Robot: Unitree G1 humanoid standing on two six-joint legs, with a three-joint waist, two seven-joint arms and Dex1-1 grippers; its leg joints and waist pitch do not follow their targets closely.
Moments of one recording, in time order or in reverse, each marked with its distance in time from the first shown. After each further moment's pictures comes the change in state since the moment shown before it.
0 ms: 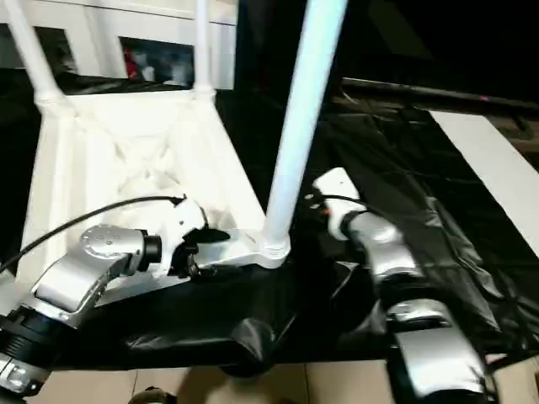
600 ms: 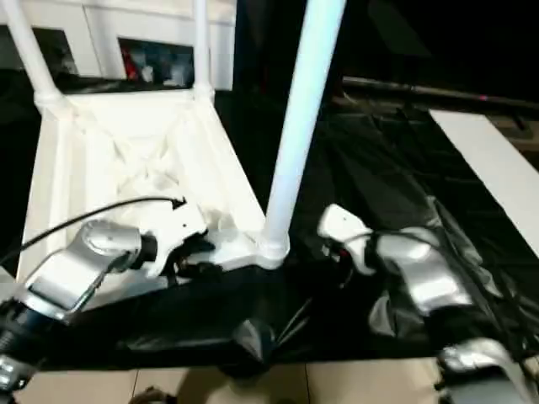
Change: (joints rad) left arm -0.033 0.068 -0.048 -0.057 0.066 0.171 0.016; right arm 0.244 -0.217 0.153 -0.478 0.094 0.080 0.580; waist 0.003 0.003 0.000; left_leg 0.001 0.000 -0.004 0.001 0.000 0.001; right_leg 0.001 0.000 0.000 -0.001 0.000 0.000
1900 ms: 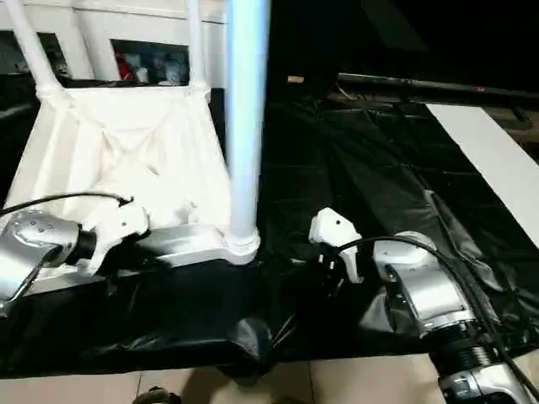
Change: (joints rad) left arm 0.007 0.196 0.102 0.167 -0.063 -0.300 -0.199; right arm 0.083 0.033 0.001 -0.246 0.098 0.143 0.015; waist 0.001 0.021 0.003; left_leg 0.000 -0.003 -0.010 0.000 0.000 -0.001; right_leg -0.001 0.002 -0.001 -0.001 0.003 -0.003
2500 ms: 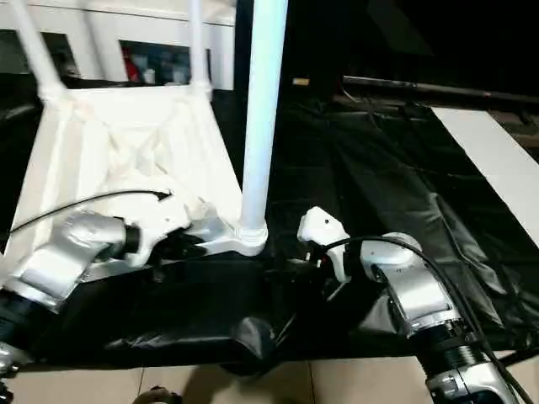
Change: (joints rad) left arm -0.054 -0.184 -0.069 0.051 0.117 0.012 0.196; right arm -0.009 0.041 0.020 -0.007 -0.004 0.022 -0.052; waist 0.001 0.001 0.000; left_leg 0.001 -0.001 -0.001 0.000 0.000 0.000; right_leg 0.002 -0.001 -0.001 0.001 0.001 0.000
